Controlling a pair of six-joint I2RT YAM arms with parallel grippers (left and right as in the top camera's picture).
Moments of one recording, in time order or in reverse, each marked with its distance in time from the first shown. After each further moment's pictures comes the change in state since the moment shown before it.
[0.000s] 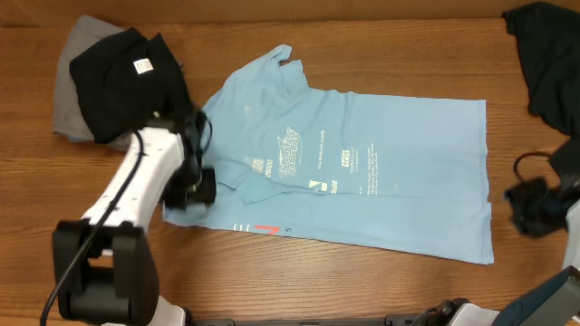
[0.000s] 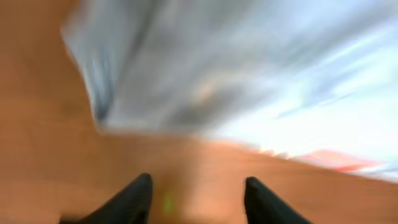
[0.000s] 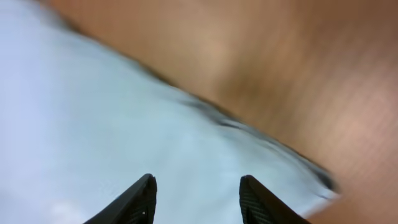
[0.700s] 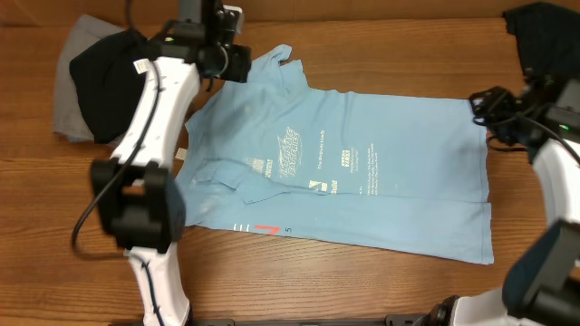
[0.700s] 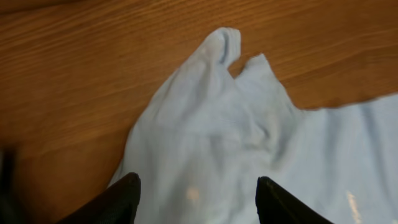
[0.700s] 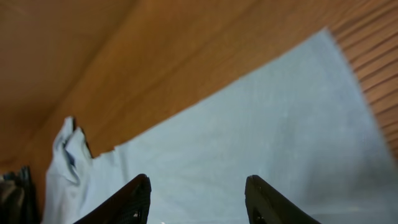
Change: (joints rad) left arm -0.043 0.460 0.668 0.532 0.195 0.293; right arm 0.318 0.239 0.163 0.522 -0.201 -0.113
